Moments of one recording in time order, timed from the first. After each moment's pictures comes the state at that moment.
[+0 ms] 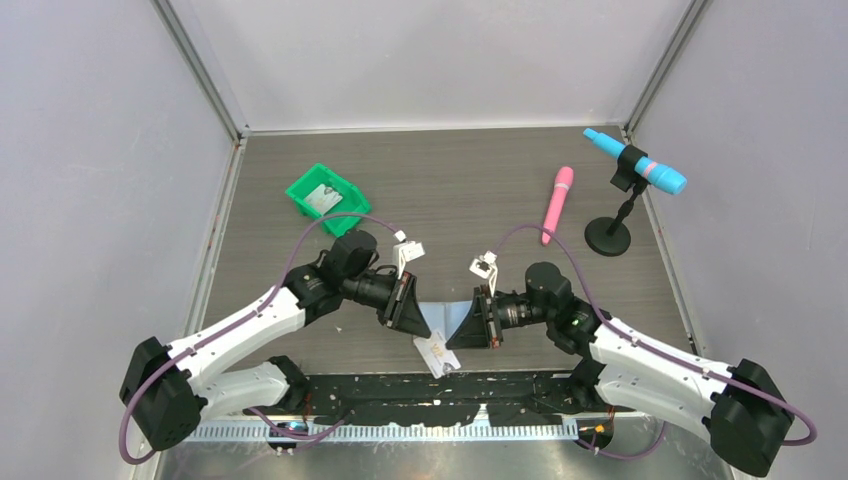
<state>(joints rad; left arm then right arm) -0.77 1.07 0.73 -0.30 0.85 -0.53 0.80 0.85 0.36 0.25 -0.85 0.69</state>
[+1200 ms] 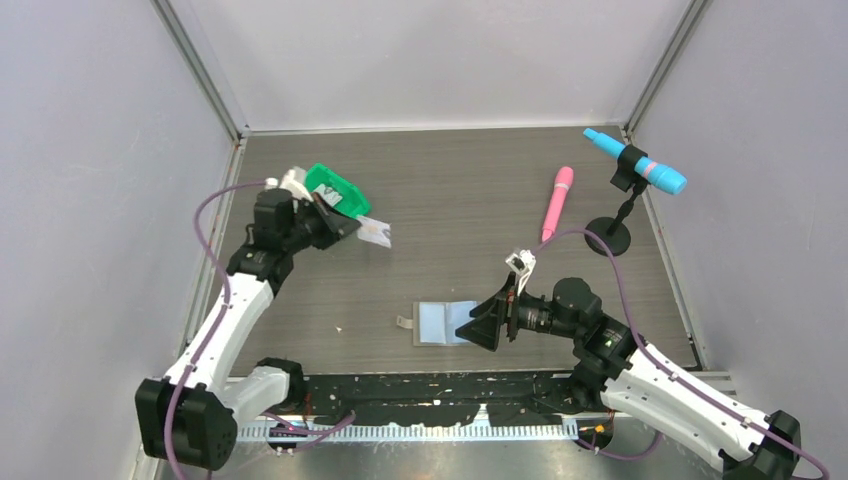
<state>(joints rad) -0.23 1.04 0.82 -0.28 0.43 -0.73 0.81 0.52 0.34 -0.01 -0.45 0.65</state>
